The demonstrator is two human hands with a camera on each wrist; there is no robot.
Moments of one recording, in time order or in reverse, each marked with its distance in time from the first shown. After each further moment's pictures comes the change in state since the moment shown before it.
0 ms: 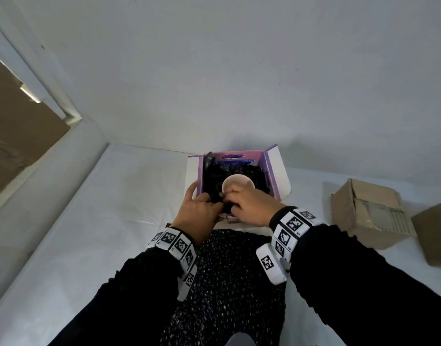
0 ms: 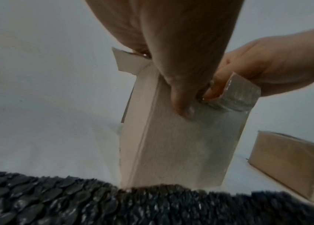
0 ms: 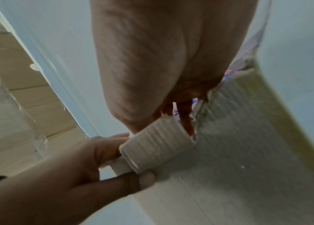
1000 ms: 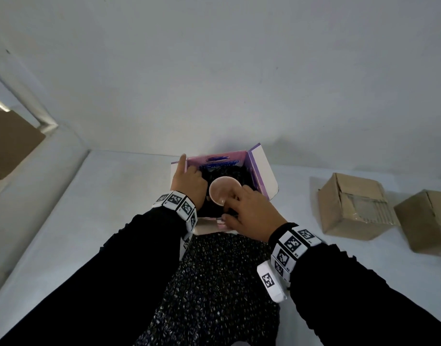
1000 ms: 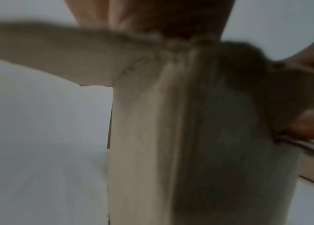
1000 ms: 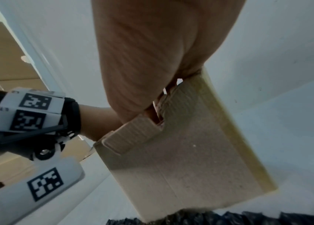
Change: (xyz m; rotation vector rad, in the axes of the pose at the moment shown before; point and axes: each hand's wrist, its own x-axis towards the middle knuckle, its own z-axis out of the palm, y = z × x) left_hand 0.075 -0.018 -0.013 0.368 -0.363 -0.106; right_hand -0.030 0.010 0.021 -0.217 0.269 0.029
